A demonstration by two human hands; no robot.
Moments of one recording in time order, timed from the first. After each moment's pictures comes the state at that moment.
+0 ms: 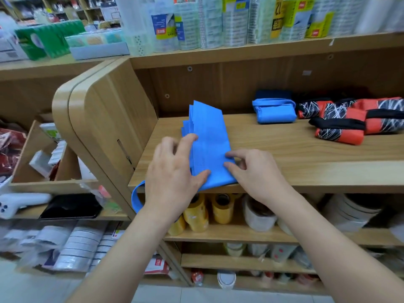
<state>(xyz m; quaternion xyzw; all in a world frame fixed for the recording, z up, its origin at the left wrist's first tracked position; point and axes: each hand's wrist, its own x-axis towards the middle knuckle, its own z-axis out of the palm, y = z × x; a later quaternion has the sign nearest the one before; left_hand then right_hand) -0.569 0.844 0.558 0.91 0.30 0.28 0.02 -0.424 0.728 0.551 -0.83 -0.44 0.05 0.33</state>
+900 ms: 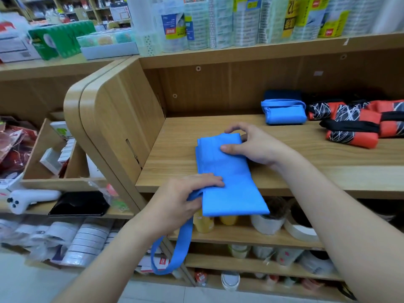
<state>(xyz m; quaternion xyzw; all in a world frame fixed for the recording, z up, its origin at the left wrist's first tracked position) -0.600 0.854 0.542 0.92 0.11 0.17 0.34 -0.384 0.773 0.575 -0.74 -0.42 0.29 0.45</state>
